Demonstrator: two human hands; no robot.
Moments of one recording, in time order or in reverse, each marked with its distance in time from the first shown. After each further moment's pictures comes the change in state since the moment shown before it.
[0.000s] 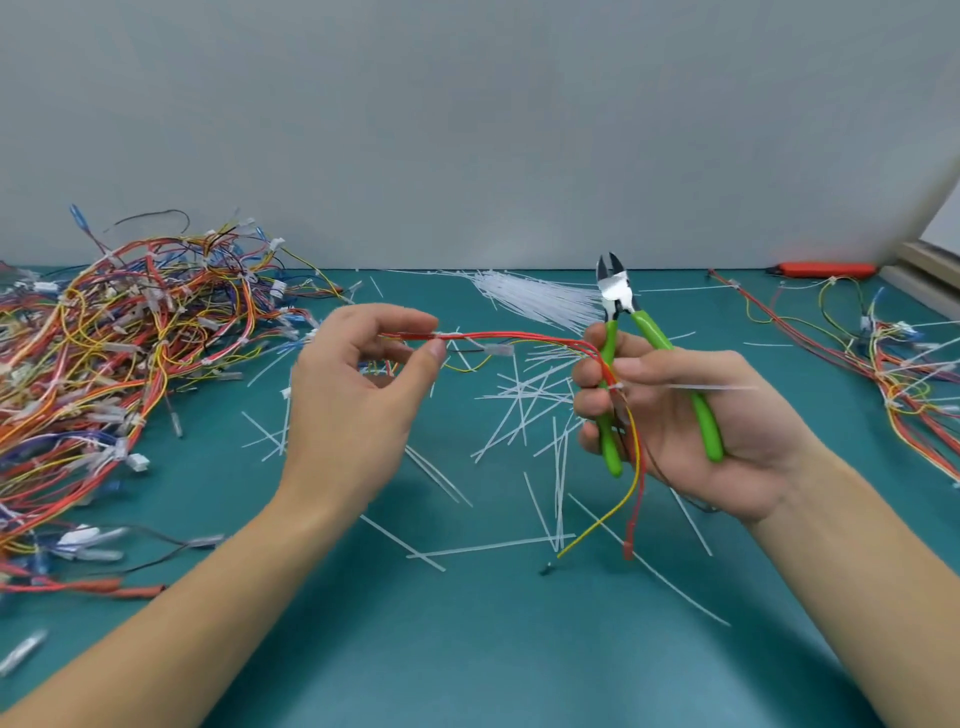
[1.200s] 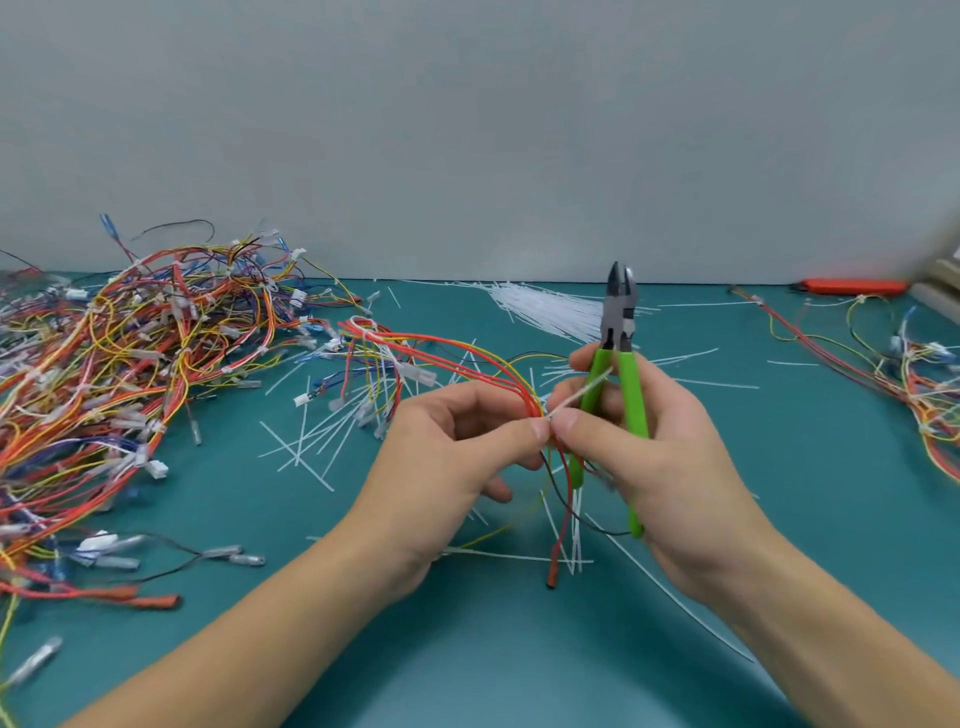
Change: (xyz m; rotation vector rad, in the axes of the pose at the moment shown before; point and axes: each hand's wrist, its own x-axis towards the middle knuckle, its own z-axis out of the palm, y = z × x) left_hand -0.028 0.027 0.020 -0.443 -0.373 -0.441; right_hand 0.007 0.048 0.037 -0.531 0.329 -0.443
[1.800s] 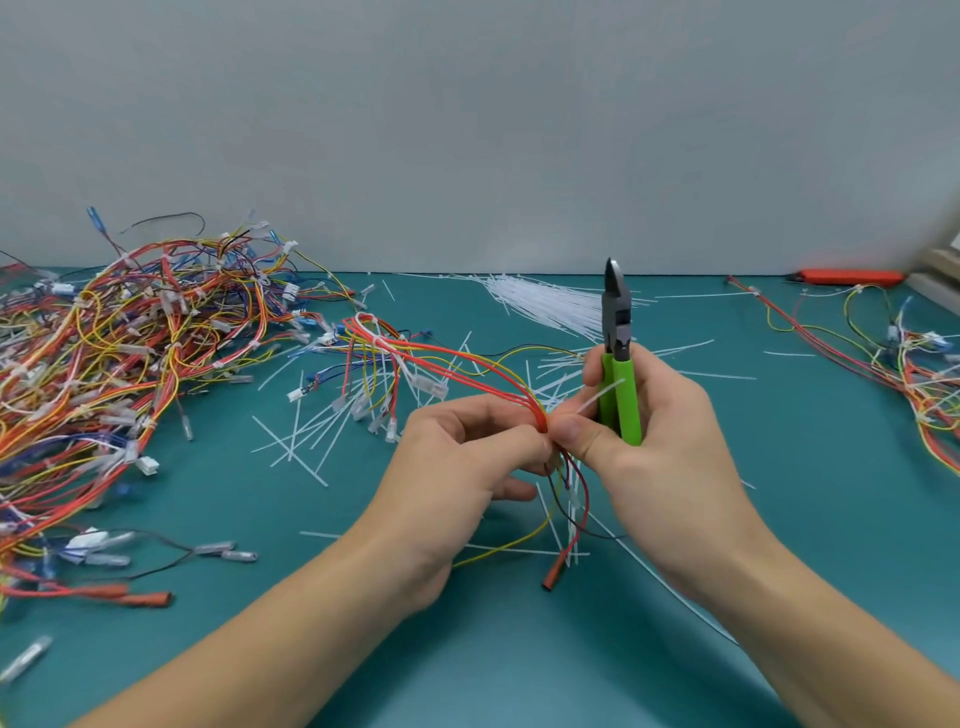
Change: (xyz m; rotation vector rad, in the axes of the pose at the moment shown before) left_hand -0.005 -0.005 0.013 -0.052 0.001 -0.090; right_hand -0.003 0.001 0.002 -0.234 0.037 -0.119
